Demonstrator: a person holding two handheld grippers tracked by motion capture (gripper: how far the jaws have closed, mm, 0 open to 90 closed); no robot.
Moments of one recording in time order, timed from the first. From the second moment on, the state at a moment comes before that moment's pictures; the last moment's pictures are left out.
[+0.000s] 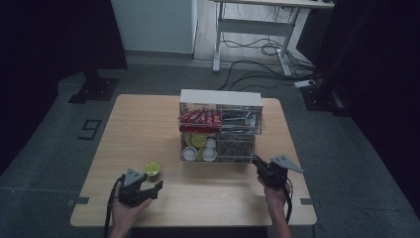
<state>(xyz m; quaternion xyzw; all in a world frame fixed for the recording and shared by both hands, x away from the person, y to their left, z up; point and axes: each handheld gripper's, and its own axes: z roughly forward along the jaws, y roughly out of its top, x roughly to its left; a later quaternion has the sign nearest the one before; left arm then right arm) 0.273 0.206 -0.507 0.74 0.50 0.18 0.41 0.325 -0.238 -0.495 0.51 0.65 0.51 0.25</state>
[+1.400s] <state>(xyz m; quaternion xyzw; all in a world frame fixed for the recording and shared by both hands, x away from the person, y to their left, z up) 0.273 0.213 -0.508 0.74 0.51 0.18 0.40 0.317 -0.237 -0.520 0.52 0.67 0.48 0.22</state>
